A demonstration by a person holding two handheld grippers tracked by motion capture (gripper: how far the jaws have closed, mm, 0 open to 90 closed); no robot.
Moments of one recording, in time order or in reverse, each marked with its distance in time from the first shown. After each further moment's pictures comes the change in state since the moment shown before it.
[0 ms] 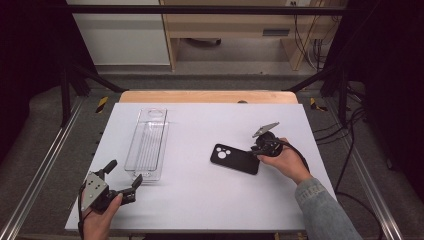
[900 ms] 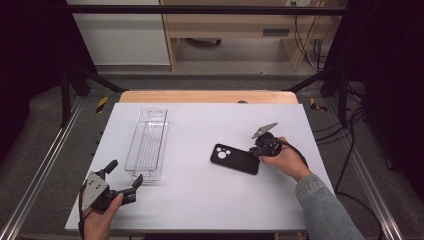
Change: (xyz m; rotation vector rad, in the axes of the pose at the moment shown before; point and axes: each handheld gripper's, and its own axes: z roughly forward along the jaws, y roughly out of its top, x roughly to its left) left arm 0.000 -0.001 0.001 0.003 -0.006 -0.003; right arm -0.005 -0.002 0.008 0.009 0.029 -0.063
